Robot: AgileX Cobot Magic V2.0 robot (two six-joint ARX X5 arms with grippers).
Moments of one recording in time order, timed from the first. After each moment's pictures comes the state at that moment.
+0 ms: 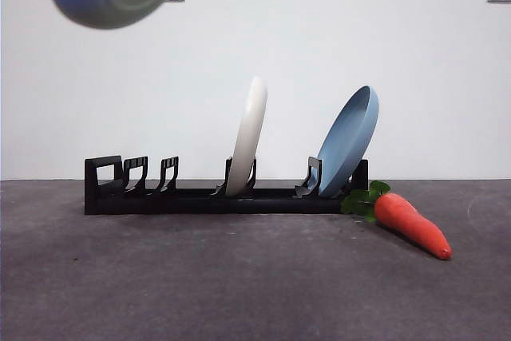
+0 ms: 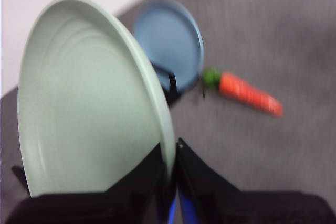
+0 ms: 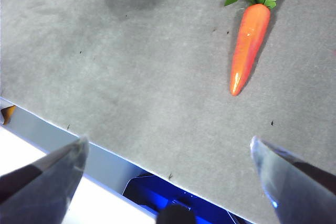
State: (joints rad) left arm -0.71 1.09 1.31 -0.75 -0.07 0.24; right arm 0.11 0.72 0.99 -1.13 -0.46 -0.07
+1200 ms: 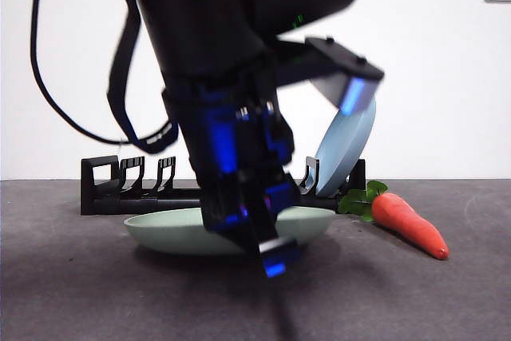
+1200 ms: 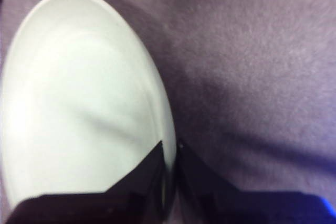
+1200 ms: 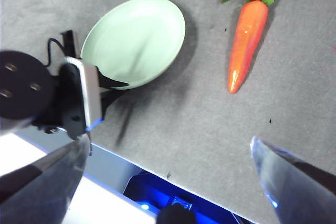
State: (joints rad) left arm -1.08 1.75 1.00 -0.35 -0.45 0.34; right arm 0.11 0.74 0.99 -1.13 -0.46 -0.07
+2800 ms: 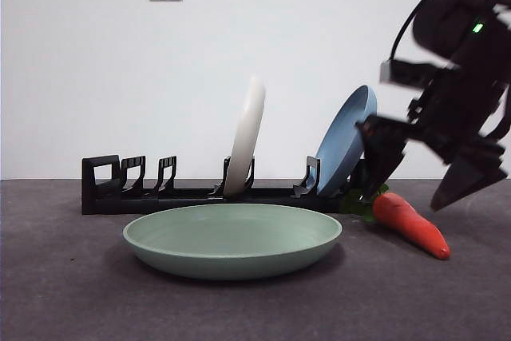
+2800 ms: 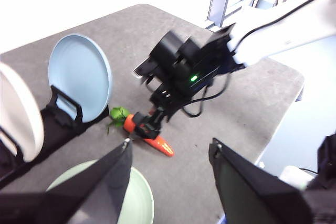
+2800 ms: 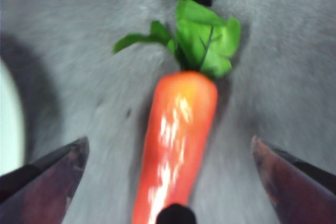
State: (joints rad) left arm -1.12 0.95 1.26 -0.67 -0.22 -0.20; right arm 0.26 1.70 0.99 -0.28 -0.15 0.00
